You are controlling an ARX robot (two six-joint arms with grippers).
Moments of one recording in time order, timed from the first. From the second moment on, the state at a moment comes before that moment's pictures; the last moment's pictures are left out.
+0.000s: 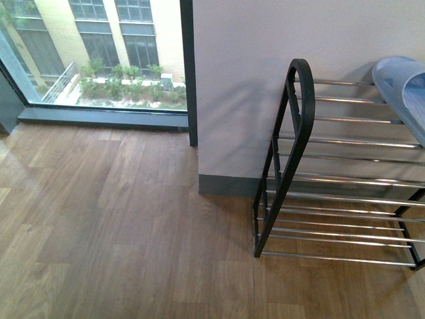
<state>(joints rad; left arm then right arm) 0.29 0.26 0.21 -0.34 0.06 0.15 -0.12 0.50 0.02 0.49 -0.11 0.00</state>
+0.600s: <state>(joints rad) 0.29 0.26 0.21 -0.34 0.06 0.15 0.00 0.24 0.02 0.24 0.00 0.00</state>
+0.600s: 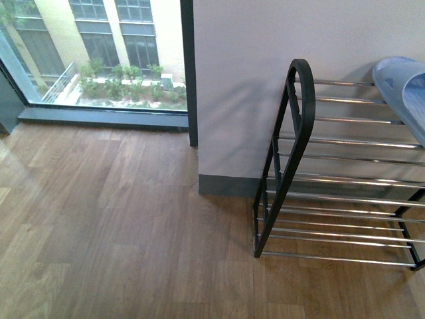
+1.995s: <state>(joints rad) 0.29 0.26 0.21 -0.34 0.06 0.15 0.00 0.01 0.02 0.00 0.00 0.00</state>
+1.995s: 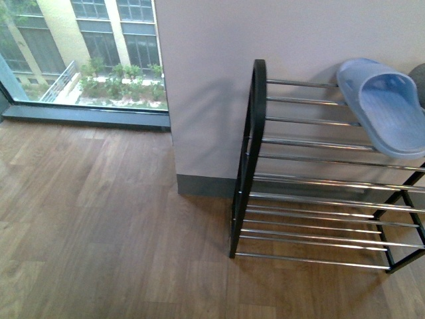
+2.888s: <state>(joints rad) 0.29 0.28 0.22 -0.31 0.18 0.10 0.00 0.00 0.02 0.00 0.00 0.00</state>
